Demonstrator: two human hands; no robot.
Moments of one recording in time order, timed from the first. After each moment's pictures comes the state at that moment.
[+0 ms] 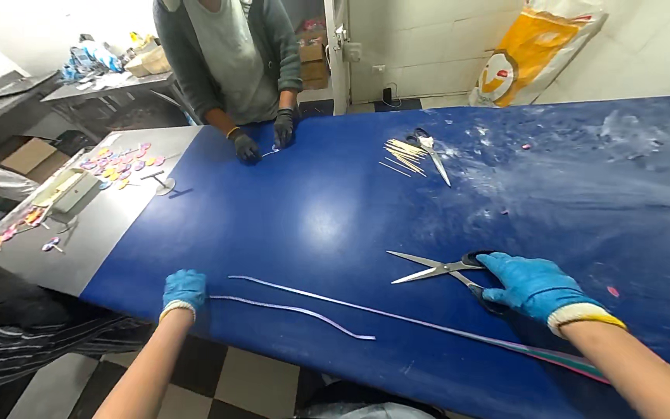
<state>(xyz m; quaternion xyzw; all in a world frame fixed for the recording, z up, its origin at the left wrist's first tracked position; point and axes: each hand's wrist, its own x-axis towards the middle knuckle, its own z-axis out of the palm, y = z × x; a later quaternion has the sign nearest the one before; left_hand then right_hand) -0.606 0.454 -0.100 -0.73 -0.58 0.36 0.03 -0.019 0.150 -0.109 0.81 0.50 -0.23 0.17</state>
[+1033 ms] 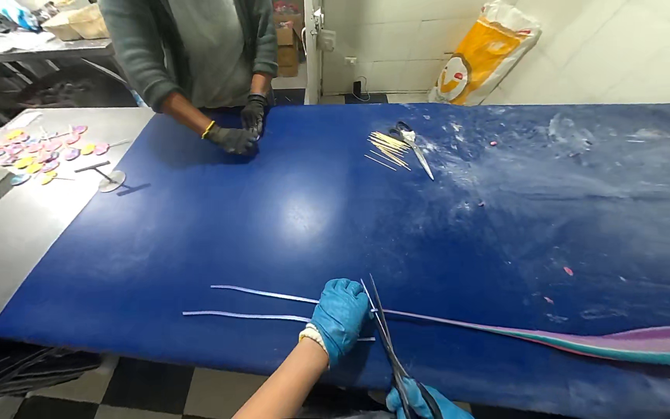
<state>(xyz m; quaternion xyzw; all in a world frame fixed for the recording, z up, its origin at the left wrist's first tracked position) -0.366 0.300 -0.151 -0.95 -0.18 0.09 -0.24 -0.253 0.059 -0.163 0.55 0.22 -0.73 -0.35</state>
